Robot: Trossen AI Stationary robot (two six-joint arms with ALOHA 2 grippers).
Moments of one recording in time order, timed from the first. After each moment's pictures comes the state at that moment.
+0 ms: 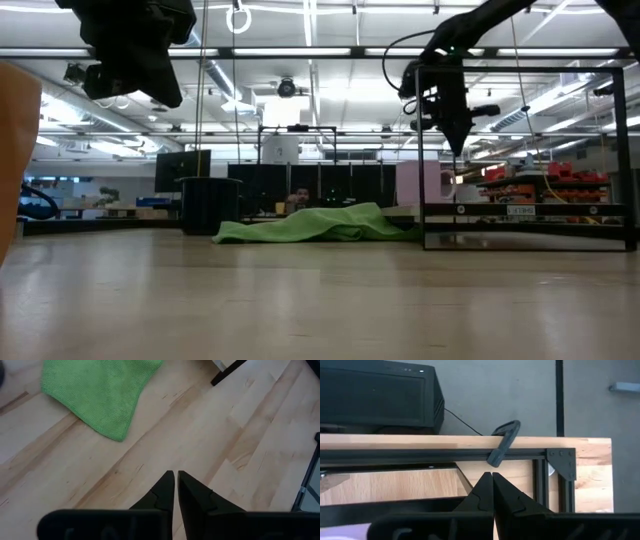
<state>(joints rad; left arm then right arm) -0.35 1.17 0.84 -0.60 -0.31 -1.08 -0.93 1.79 1.68 -1.25 0.36 0.59</state>
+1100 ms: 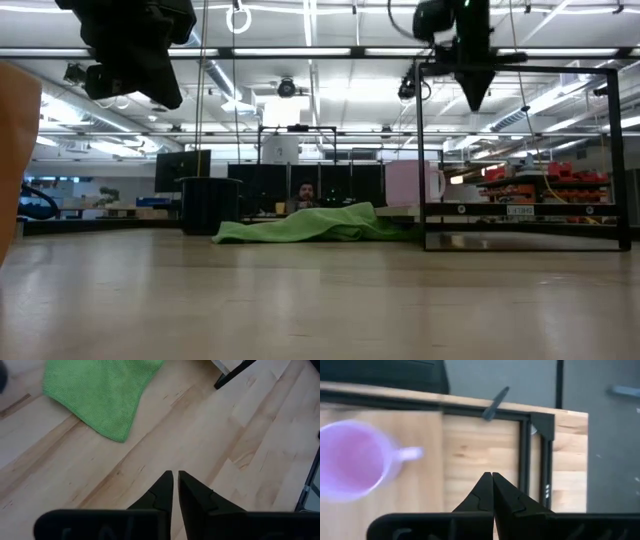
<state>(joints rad) -0.35 1.17 0.84 -0.61 -0.32 -1.06 -0.72 1.55 1.69 -1.53 0.39 0.75</state>
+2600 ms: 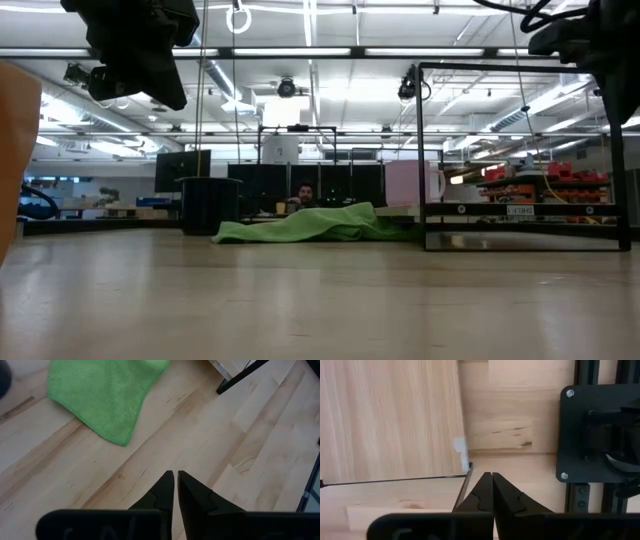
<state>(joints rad) -0.33 1.17 0.84 -0.60 -0.31 -1.06 0.43 1.11 0.94 -1.44 0.19 2.04</state>
